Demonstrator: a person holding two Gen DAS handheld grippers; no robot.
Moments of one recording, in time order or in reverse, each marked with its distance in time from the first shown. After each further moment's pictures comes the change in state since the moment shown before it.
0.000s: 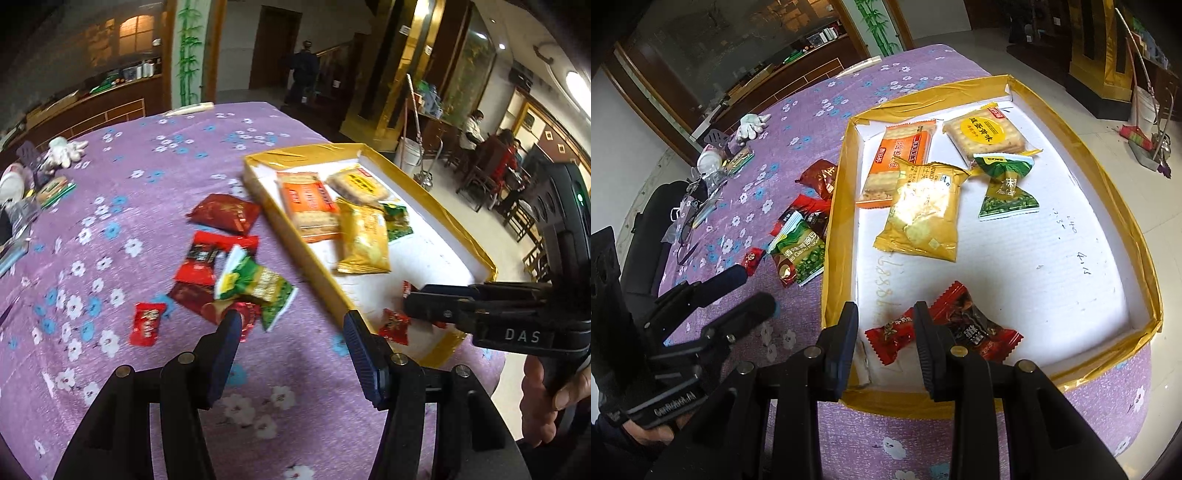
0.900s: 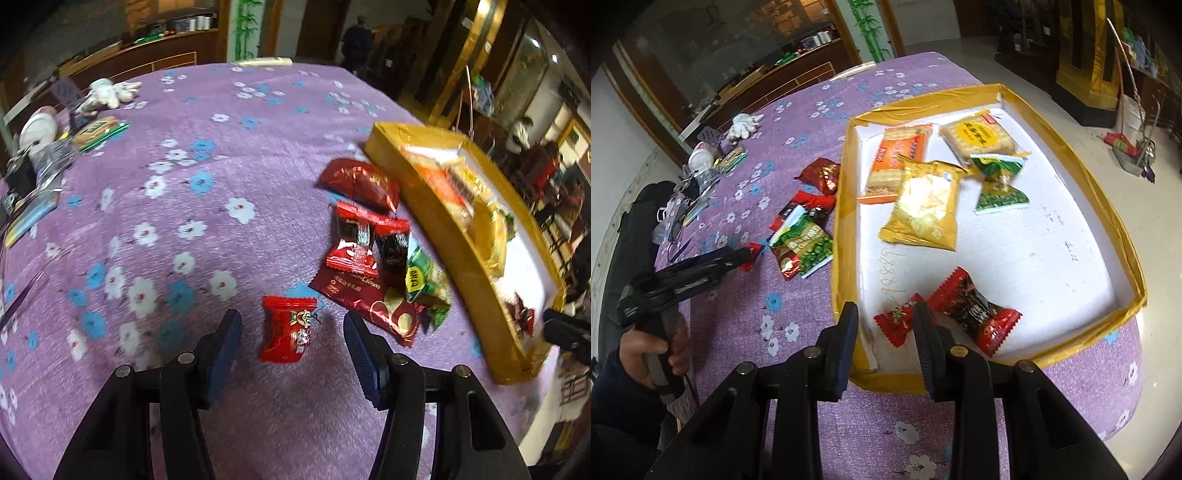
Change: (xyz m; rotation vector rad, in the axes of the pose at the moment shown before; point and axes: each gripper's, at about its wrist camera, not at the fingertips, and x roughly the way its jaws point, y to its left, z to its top) left arm 0.046 0.109 0.005 -0.100 0.139 0.127; right arm -0.008 0.022 -0.008 -0.027 -0.020 -0.059
